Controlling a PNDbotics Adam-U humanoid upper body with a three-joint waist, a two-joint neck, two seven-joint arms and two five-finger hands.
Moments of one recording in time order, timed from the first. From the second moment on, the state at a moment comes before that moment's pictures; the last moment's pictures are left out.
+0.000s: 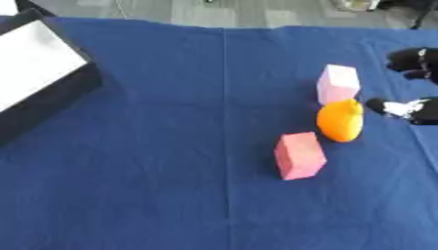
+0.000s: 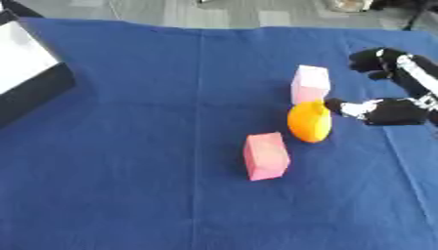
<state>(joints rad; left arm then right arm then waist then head) -0.26 0.39 -0.02 -1.74 0.28 -0.02 0.47 -0.07 -1.04 0.00 -1.98 -0.16 0.20 -0.02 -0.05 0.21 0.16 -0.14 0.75</state>
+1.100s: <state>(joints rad) -0.33 0.38 -0.03 -1.76 0.29 -0.02 0.46 -0.22 -1.17 0.01 -1.99 0.09 0.22 0.20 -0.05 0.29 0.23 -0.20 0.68</state>
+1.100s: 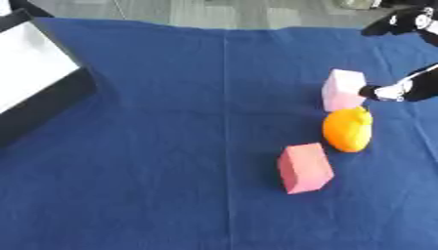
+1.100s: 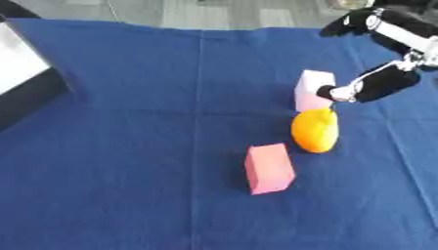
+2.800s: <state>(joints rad) -0.36 0.39 -0.05 -1.86 0.30 0.00 0.43 -0.24 -1.12 0.03 -1.83 0.26 0.22 0.26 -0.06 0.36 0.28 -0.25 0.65</state>
